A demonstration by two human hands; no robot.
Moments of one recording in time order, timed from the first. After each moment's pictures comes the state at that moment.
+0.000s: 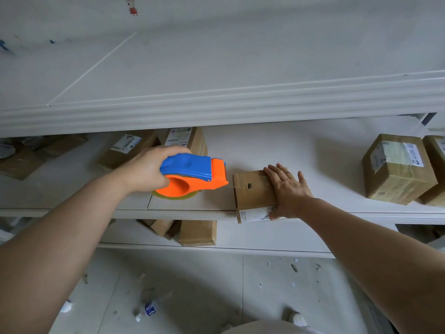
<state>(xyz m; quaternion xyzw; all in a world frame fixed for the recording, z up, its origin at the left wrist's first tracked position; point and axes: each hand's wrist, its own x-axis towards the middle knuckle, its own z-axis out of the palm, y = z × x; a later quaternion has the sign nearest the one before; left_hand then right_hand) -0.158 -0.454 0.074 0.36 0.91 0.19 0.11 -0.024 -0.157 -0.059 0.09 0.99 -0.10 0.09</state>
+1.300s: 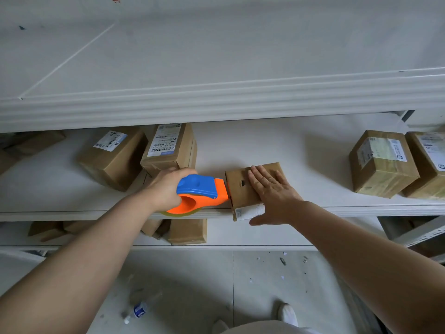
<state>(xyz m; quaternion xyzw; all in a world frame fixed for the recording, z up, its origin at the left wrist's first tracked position) -0.141 -0.428 0.011 0.32 0.92 0.16 0.14 -0.012 -0.178 -0.058 0.00 1.00 0.00 0.07</state>
